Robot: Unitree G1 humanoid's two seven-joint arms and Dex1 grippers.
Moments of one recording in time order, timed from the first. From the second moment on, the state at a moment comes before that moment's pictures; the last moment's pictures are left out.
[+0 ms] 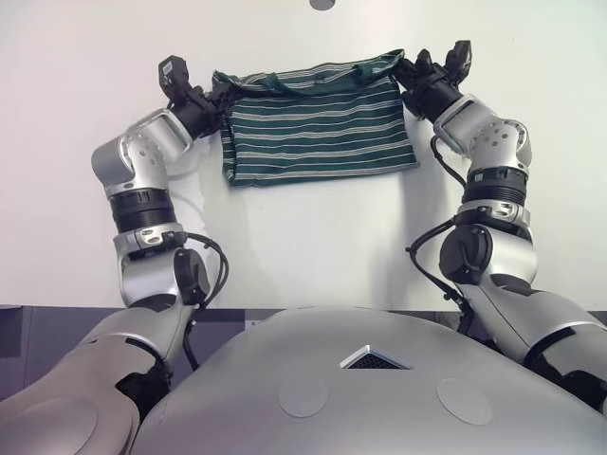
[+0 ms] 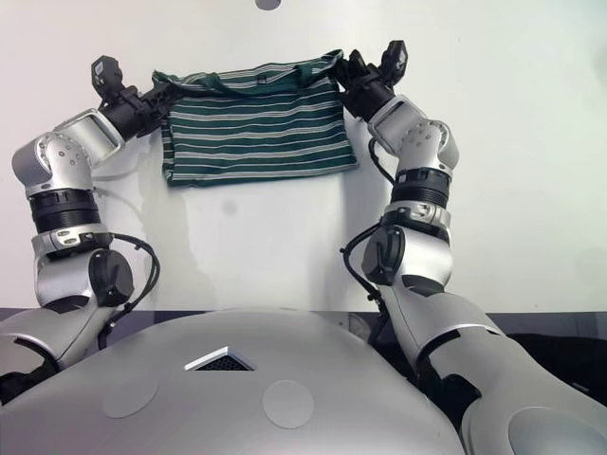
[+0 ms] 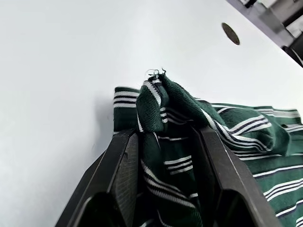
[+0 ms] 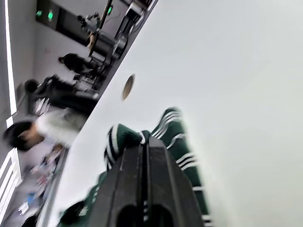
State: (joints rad) left arm -0.38 0.19 0.36 0.22 -0.47 0.92 -0.22; right arm -0.58 -0.06 -0.49 0.61 0.66 0.65 0.15
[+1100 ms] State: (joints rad) left arm -0.73 0.07 -0.36 0.88 0.14 0.10 -0.38; right arm -0.54 -0.21 -0.06 0.49 0.27 0.71 0.14
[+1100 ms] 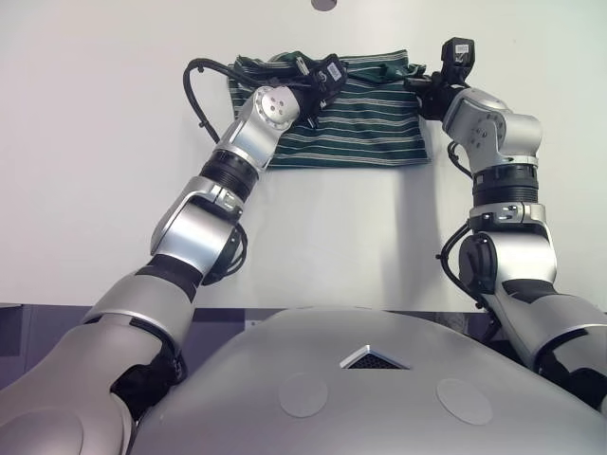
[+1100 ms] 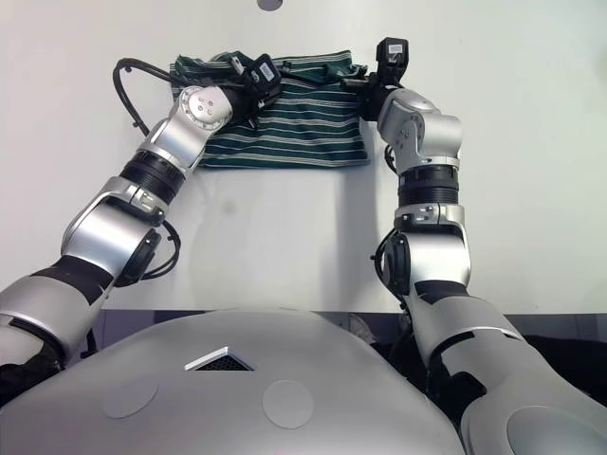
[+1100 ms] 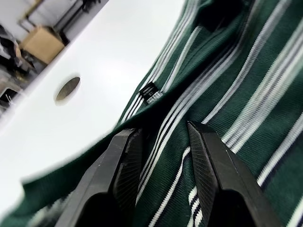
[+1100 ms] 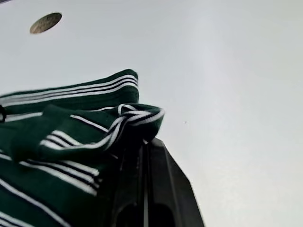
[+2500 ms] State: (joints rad) left arm -0.75 0.06 0.29 -0.24 -0.42 0.19 -0.02; right arm -0.47 0.10 0.54 0.18 0.05 0.72 0.20
